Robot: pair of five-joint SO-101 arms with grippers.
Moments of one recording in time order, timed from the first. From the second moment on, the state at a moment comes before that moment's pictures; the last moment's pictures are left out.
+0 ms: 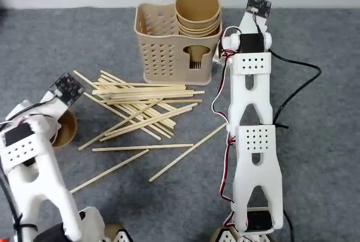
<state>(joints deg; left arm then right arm) -32.6 -25.7 44.9 48.7 -54.5 -5.7 67.4 -94.2 100.4 -23.7</state>
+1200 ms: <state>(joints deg) -6.8 -22.2 -26.6 86.8 47.0 4.0 64.1 -94.2 100.6 -23.7</state>
